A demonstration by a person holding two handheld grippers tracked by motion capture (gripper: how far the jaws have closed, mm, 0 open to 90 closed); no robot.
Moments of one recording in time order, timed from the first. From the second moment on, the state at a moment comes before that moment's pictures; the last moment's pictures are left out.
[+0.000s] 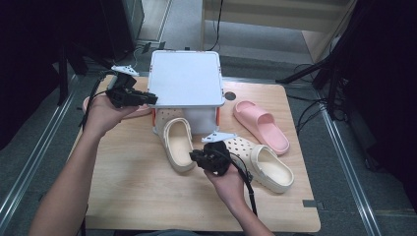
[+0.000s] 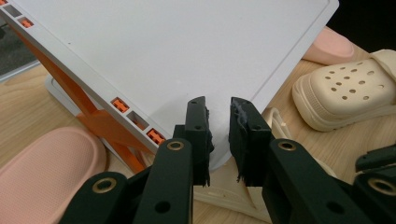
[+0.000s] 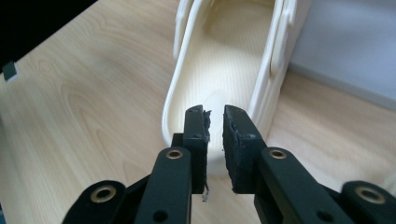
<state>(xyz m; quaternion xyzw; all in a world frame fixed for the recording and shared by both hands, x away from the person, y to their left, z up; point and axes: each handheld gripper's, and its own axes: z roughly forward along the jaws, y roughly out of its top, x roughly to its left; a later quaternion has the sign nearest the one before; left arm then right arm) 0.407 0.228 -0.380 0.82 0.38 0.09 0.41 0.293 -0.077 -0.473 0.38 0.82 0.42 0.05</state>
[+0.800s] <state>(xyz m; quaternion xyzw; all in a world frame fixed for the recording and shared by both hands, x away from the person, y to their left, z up) 0.407 0.228 -0.380 0.82 0.38 0.08 0.41 0.279 -0.044 -0.505 0.36 0.86 0.36 0.07</state>
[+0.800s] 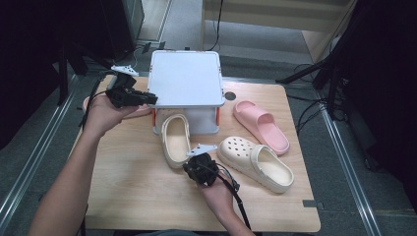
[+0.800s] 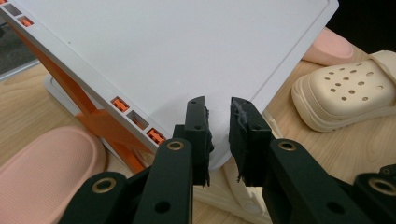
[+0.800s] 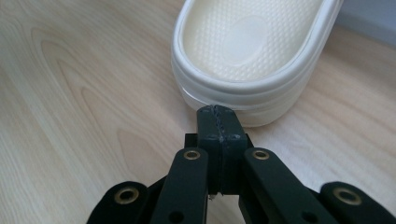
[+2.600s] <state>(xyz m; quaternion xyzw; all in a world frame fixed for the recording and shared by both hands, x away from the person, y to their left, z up) 0.400 0.220 -0.374 0.81 0.41 0.09 0.41 0.334 -0.017 -0.476 0.33 0.84 0.43 0.03</state>
